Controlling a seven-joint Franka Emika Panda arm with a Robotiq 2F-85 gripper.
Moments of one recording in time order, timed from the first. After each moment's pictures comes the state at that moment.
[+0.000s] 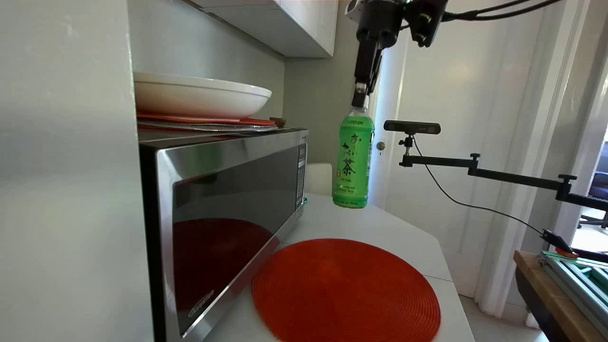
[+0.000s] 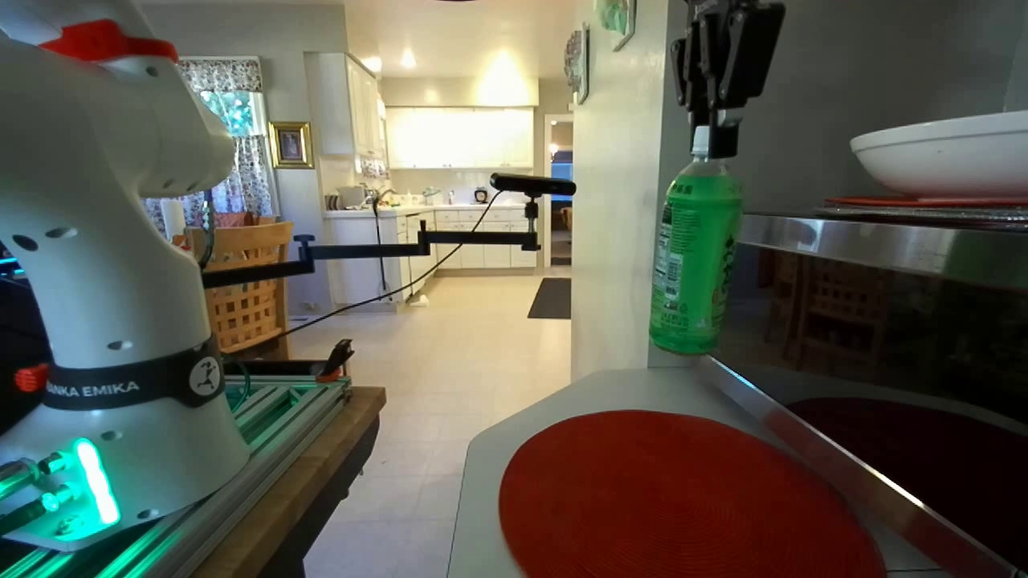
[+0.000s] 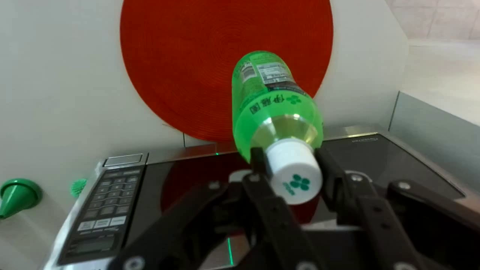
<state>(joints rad) 0.01 -0.16 -0.06 -2.15 0.16 2.10 -0.17</state>
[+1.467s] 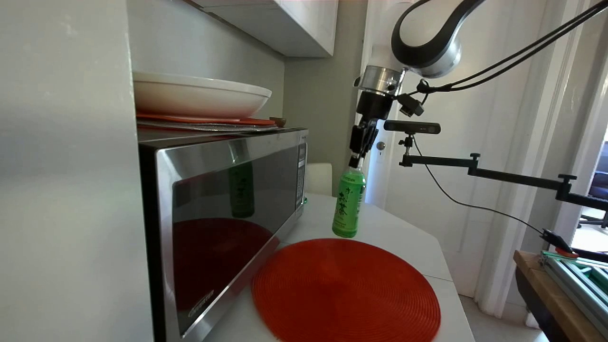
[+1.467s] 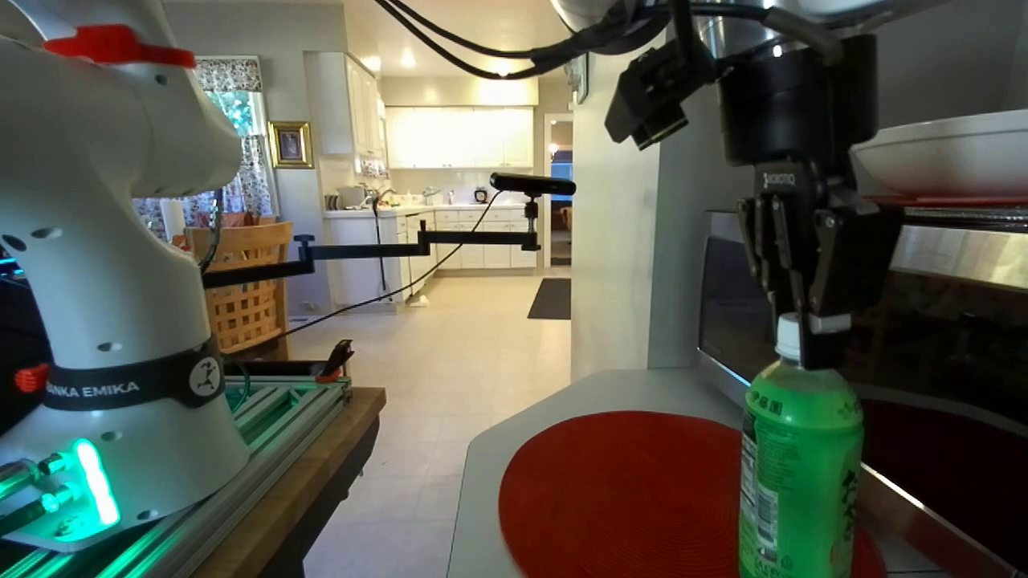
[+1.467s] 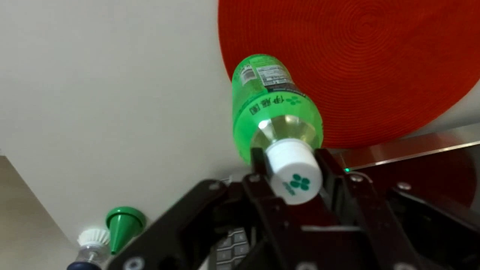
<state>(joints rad) -0.11 0.03 -0.12 -2.32 0.08 2.54 -0.17</state>
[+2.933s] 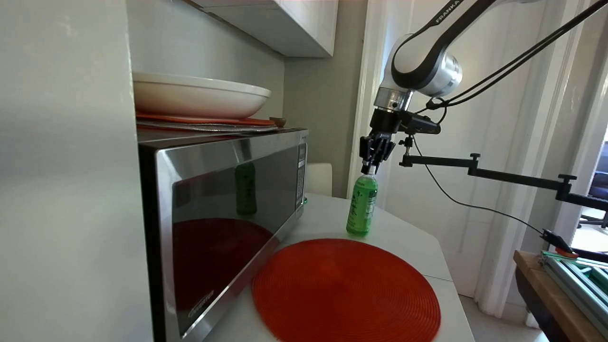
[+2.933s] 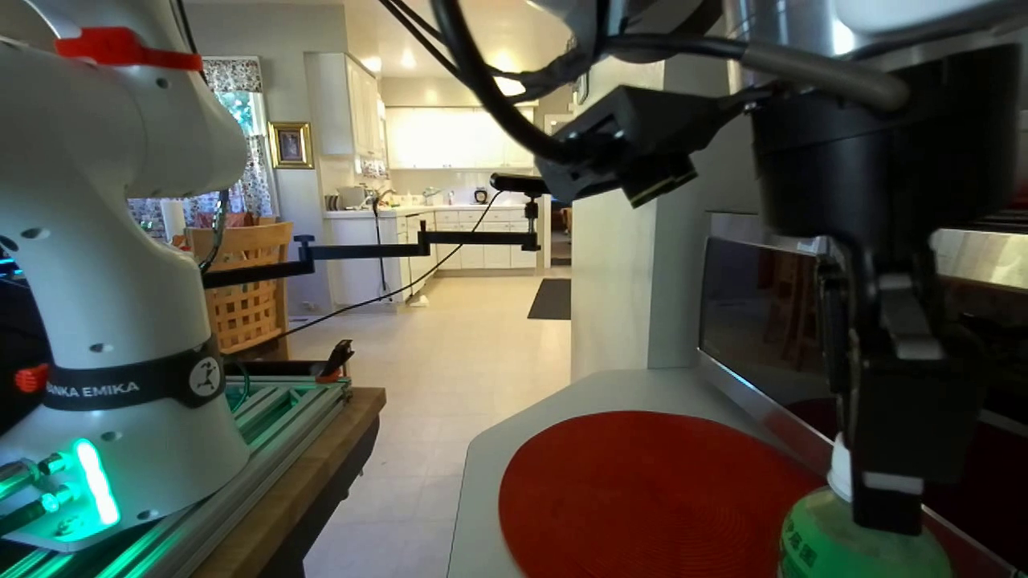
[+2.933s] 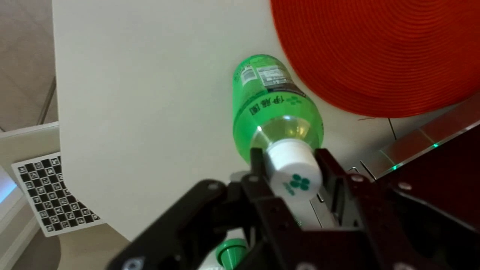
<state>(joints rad) -0.21 0.11 -0.19 -2.31 0.15 2.60 -0.03</state>
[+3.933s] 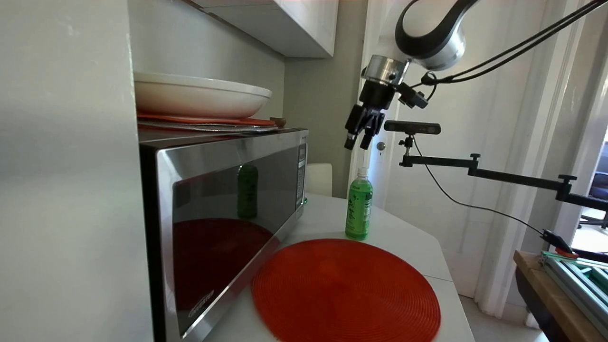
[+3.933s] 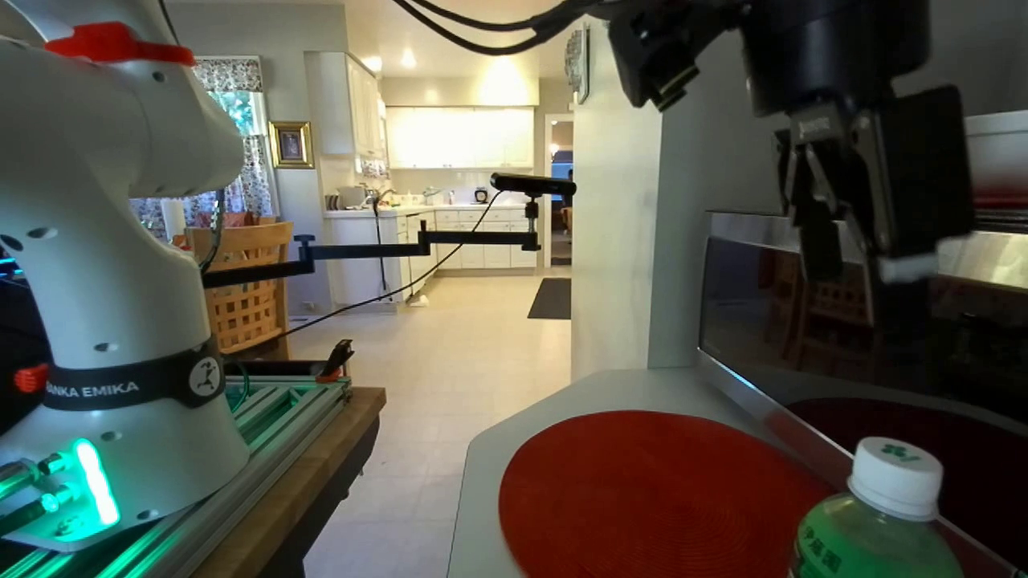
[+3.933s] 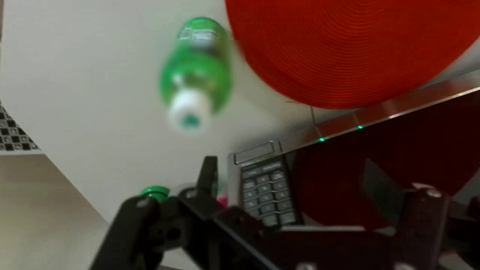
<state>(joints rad) -0.14 -0.02 -0.12 -2.31 0.09 2.56 -0.08</state>
